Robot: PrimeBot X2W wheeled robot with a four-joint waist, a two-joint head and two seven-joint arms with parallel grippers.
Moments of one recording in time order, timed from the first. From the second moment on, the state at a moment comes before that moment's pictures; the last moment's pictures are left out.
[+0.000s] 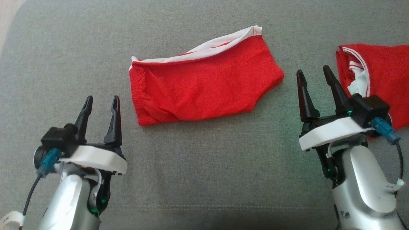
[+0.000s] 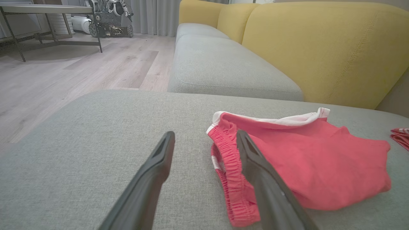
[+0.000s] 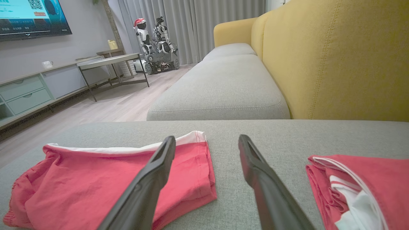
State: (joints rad) left arm -0.22 0.19 -0.22 0.23 -0.34 0.03 -0.25; right arm -0.31 -0.06 0.10 0.24 0.17 0.13 -0.09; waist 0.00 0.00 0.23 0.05
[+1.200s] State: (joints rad) left arm -0.31 0.15 -0.21 0.23 -0.32 0.00 -0.25; right arm -0.69 -0.07 0.20 0.88 0.31 0.13 -0.02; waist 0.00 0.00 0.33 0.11
